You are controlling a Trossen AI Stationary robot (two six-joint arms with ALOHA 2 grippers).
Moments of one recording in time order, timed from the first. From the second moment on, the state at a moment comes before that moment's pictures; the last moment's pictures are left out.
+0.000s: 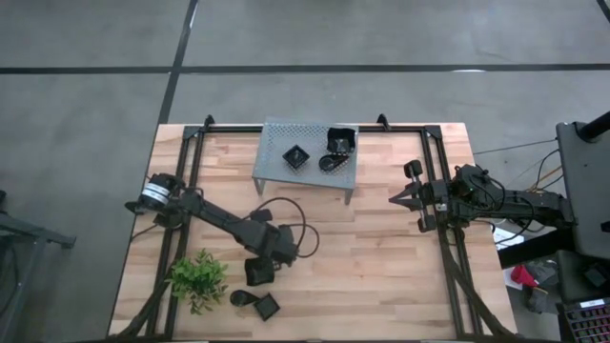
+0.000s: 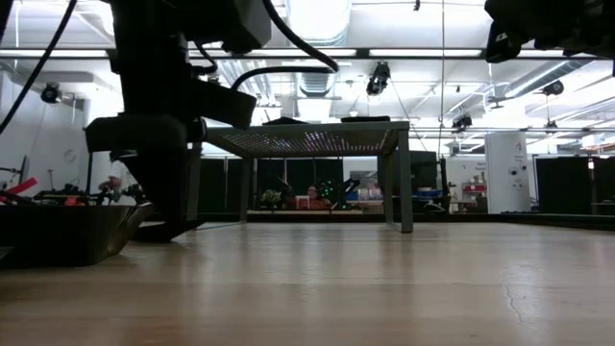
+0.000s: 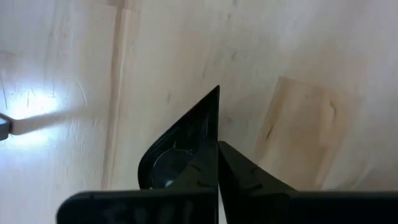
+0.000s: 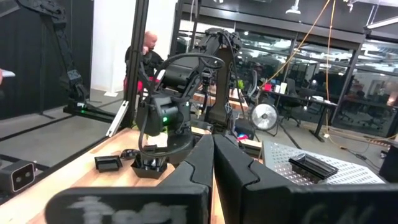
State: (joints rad) left arm -0.34 1.84 1.22 -0.89 -0.26 -0.58; right arm -0.14 0.31 0.23 0.21 -0.34 -0.11
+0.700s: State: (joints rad) left arm -0.33 1.75 1.31 -0.88 -0.37 -0.69; right arm -0.14 0.31 0.23 0.21 -0.34 -0.11
